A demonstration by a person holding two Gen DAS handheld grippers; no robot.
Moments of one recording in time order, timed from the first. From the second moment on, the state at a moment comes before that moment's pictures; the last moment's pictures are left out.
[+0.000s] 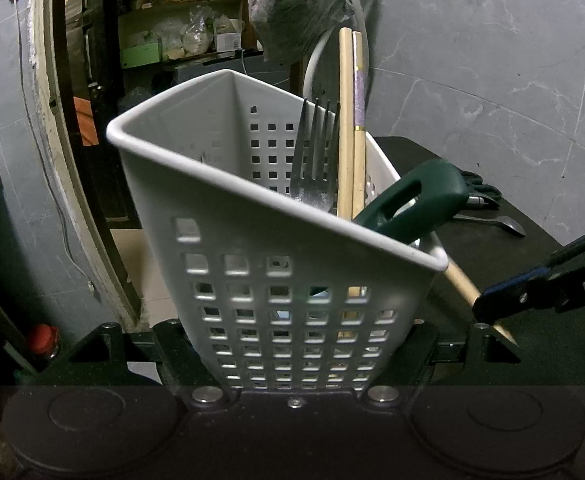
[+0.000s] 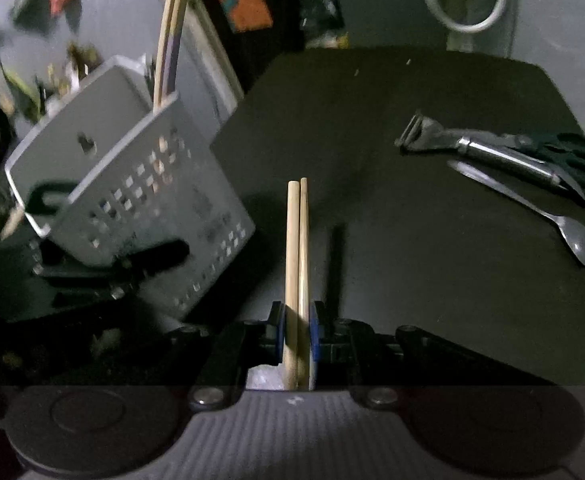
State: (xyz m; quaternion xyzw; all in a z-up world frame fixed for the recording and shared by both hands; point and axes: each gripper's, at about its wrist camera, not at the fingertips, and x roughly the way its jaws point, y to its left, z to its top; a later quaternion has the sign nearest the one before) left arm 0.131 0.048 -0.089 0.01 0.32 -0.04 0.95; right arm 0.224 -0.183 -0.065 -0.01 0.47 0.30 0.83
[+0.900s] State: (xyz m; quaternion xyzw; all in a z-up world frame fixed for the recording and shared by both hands) left arm 0.133 0.047 -0.088 0.01 0.32 -0.04 0.95; right arm 0.199 -0.213 0.039 0.09 0.20 0.32 0.92
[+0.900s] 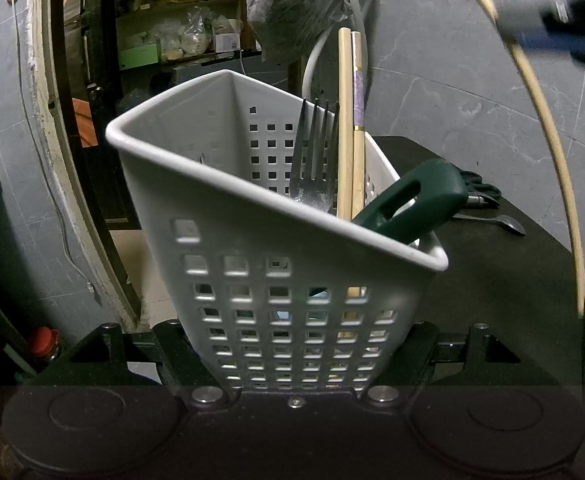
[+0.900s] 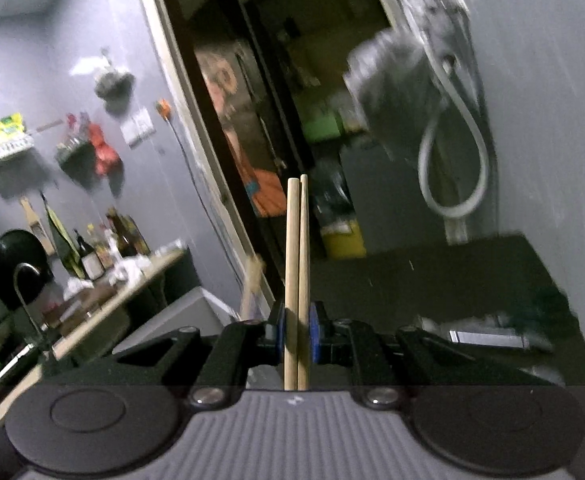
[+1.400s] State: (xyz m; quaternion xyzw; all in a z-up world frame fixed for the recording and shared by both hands) left arm 0.133 0.047 -0.088 0.01 0.32 -0.04 0.95; right arm 0.215 -0.161 0.105 0.10 0.09 0.41 0.90
